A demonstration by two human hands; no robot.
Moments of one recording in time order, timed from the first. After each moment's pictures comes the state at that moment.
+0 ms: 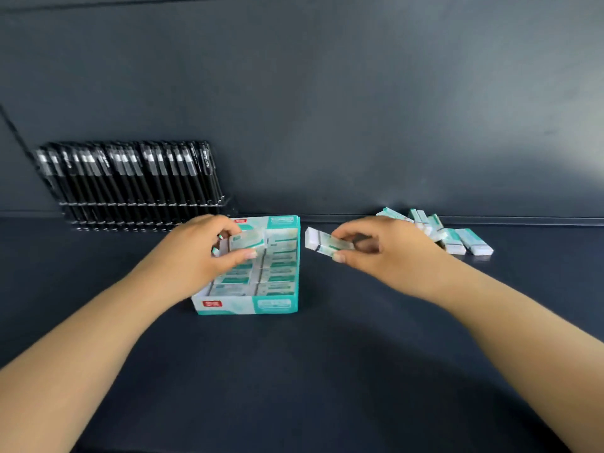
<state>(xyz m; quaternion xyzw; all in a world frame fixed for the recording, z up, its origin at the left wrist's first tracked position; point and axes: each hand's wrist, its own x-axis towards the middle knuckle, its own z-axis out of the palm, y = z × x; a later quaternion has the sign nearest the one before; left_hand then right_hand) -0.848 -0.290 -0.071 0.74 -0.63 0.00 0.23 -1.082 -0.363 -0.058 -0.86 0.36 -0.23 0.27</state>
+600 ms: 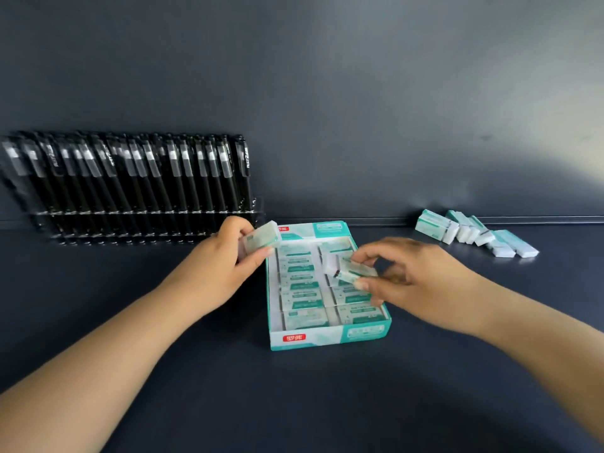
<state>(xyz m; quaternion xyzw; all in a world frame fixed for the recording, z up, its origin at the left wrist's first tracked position) -0.769 -0.315 -0.097 0.70 -0.65 -0.08 0.28 -1.005 -0.340 -0.064 -0.87 0.40 -0.16 0.24</state>
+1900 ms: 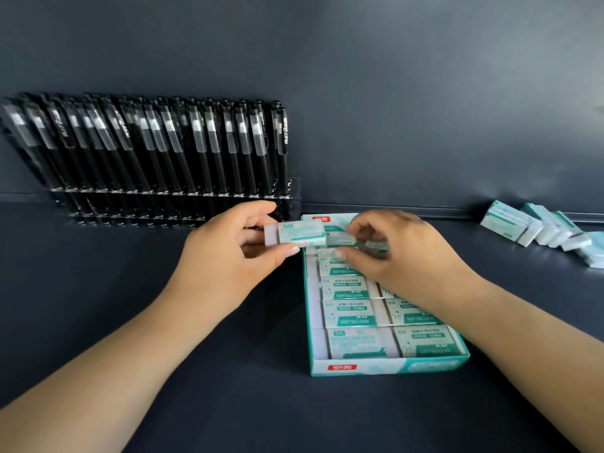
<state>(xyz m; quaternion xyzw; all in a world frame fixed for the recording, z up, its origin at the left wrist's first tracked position) -0.755 -0.314 -0.104 0.62 -0.58 -0.17 0.50 -0.938 -0.392 -0.096 -0.88 0.39 -0.24 0.11</state>
